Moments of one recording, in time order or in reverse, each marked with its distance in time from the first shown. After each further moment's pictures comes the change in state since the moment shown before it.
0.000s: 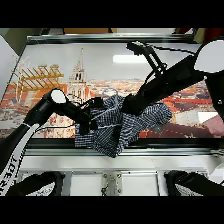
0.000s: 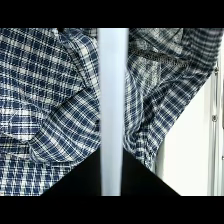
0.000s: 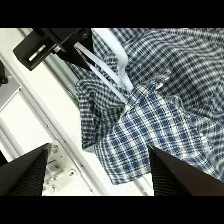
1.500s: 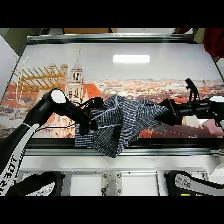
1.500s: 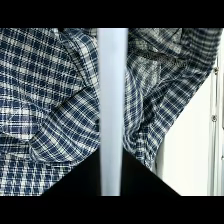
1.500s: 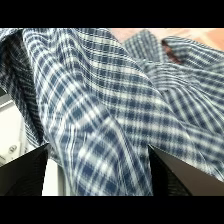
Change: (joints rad) left arm 0.000 0.000 0.000 0.000 0.000 -0.001; right arm -0.801 -0.088 -0.837 0.644 0.048 -1.445
